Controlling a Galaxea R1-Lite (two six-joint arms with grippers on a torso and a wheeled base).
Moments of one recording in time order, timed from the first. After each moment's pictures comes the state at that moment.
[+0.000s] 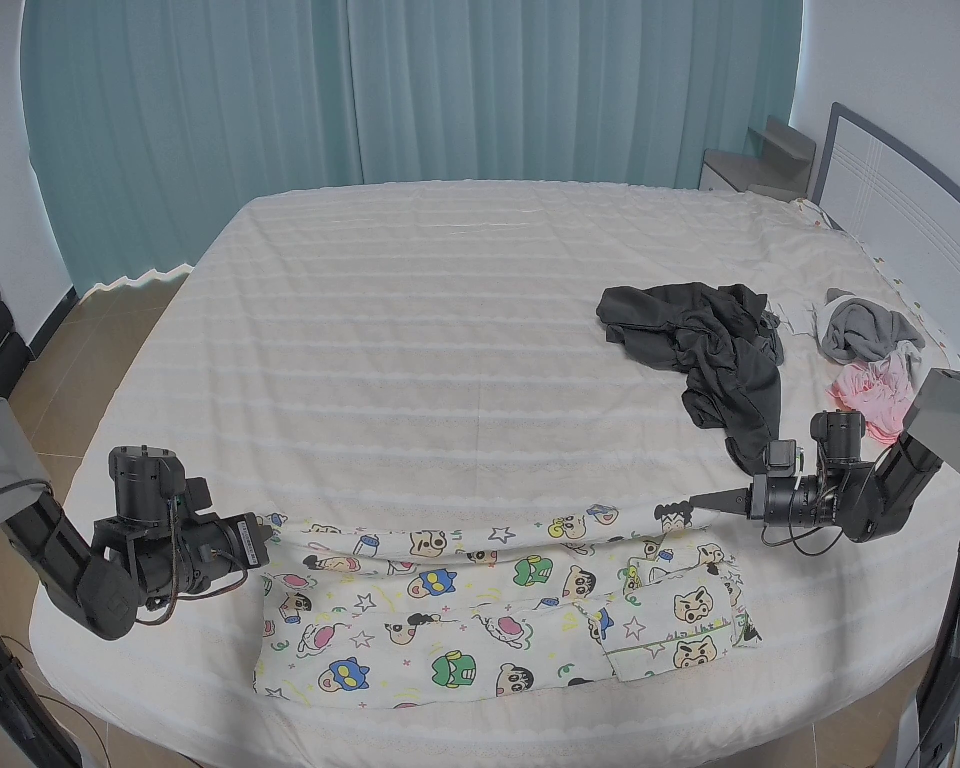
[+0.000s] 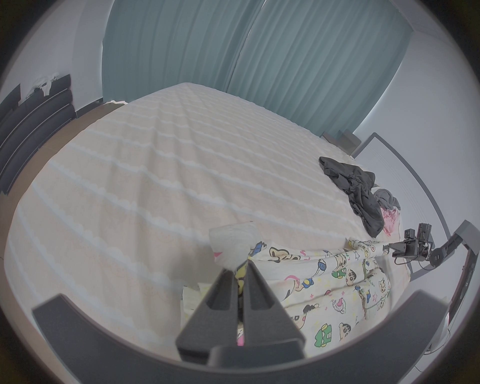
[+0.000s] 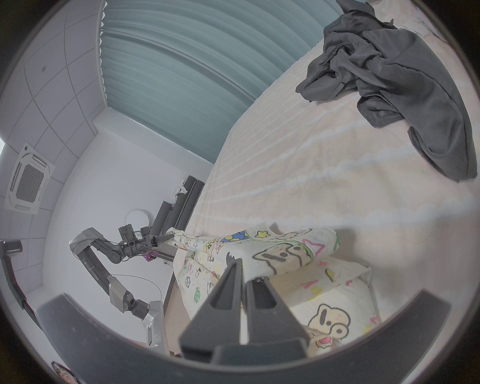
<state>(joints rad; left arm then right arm) -0.11 1.86 -0.42 -0.87 -0.13 -0.36 -0.05 2.21 -0.83 -0.77 0.99 0.27</state>
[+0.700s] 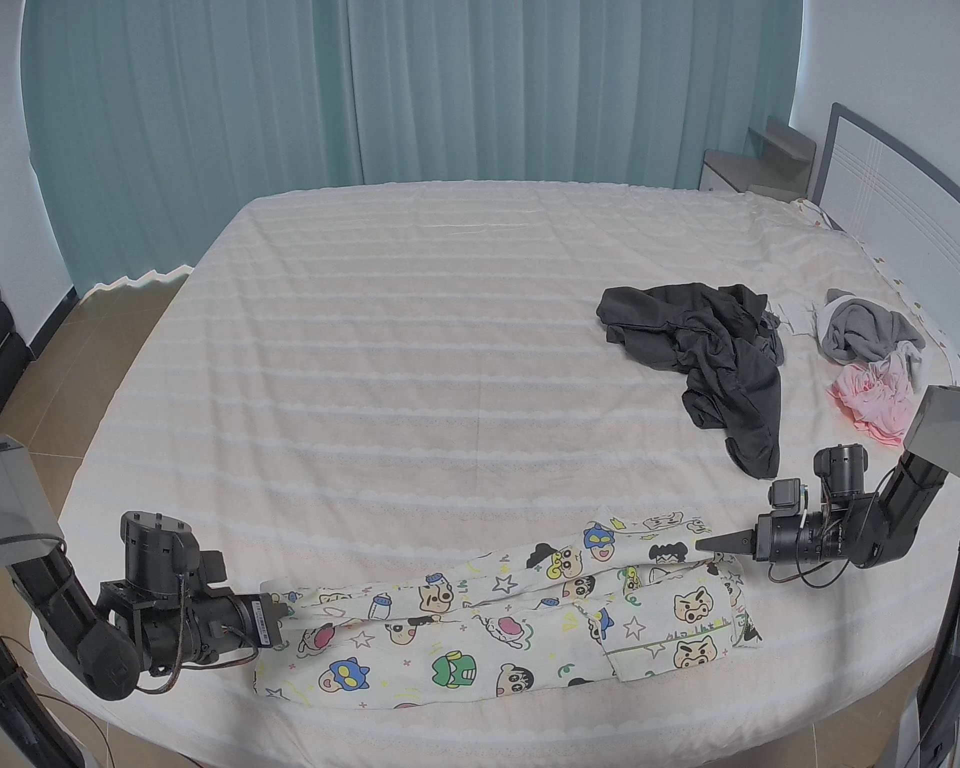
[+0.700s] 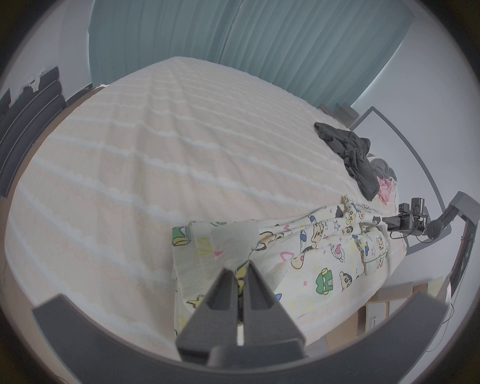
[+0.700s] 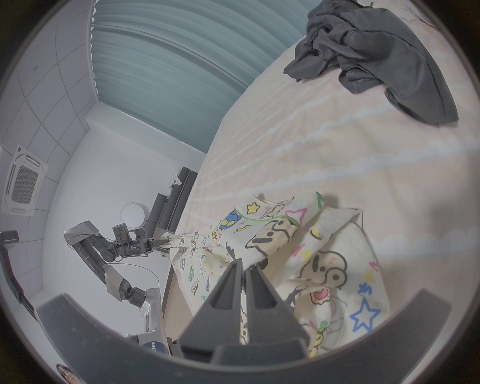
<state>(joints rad) -0.20 1.87 -0.19 -0.96 -0.13 -0.36 -0.07 2.22 -0.69 -0.76 0.99 0.16</state>
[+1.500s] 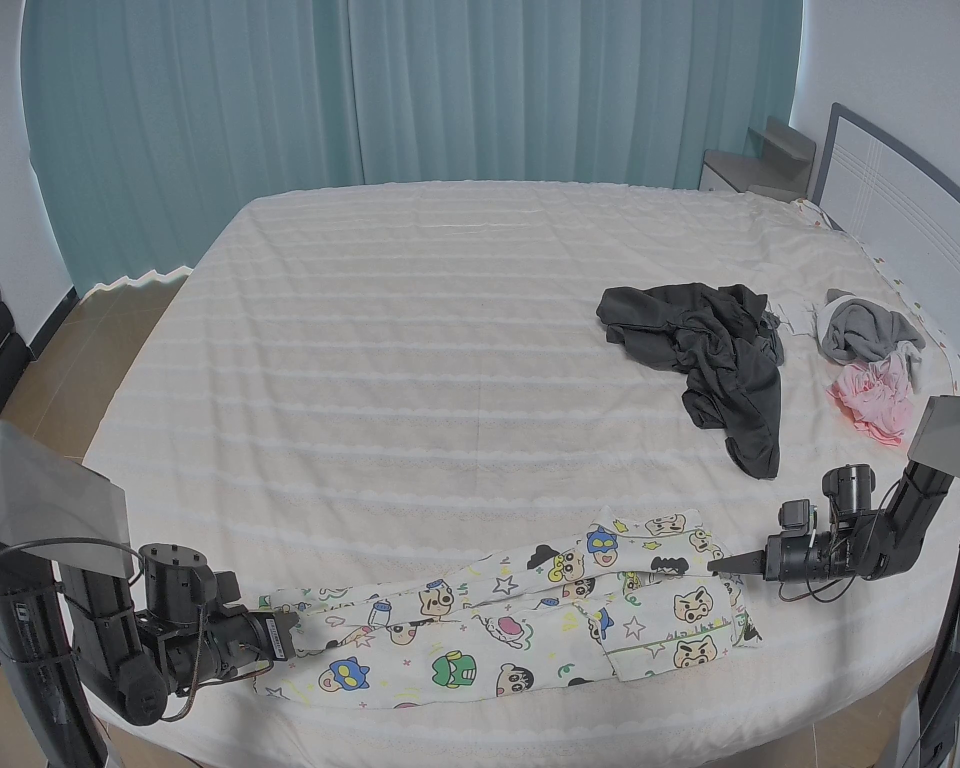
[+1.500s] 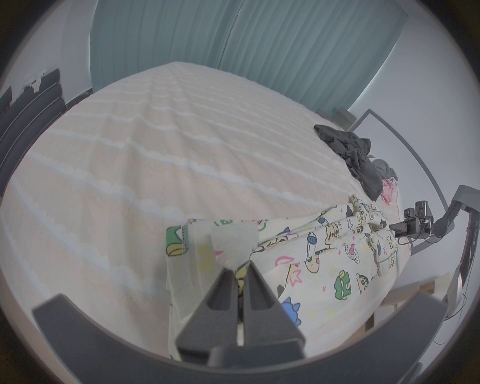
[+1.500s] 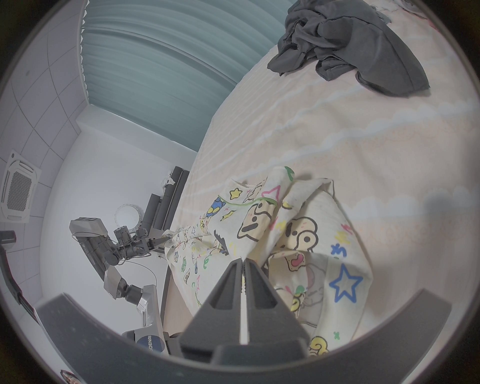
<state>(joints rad) -0.21 2.14 -0.07 -1.41 -0.11 -0.35 -0.12 2.24 -0.62 -0.75 0.98 0.09</state>
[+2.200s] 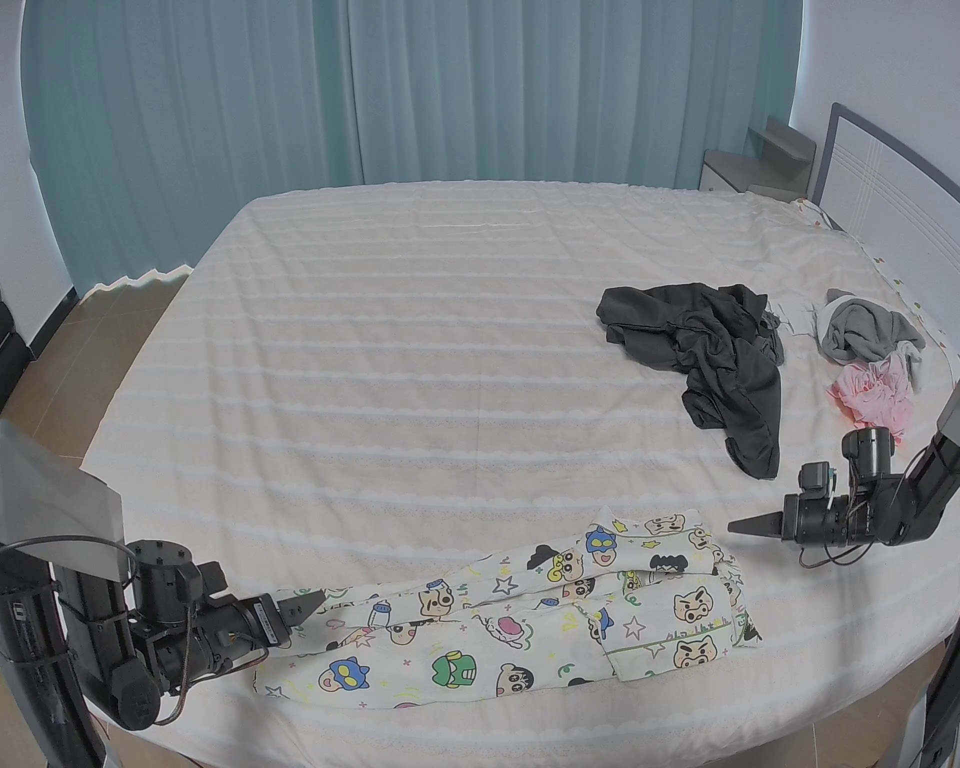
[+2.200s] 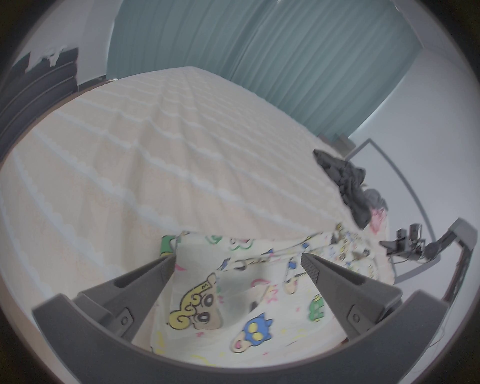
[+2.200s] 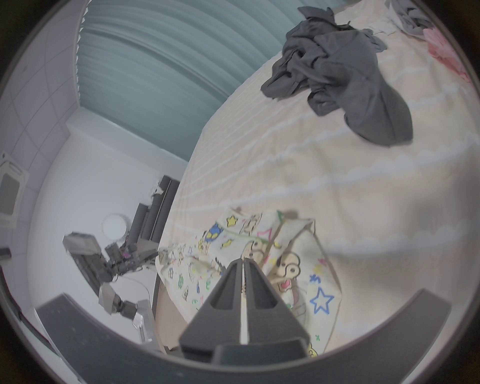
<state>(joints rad) -0.20 2.14 -0.02 -1.55 -0.13 -0.50 -0.15 2.11 -0.71 -0.60 0.89 0.14</state>
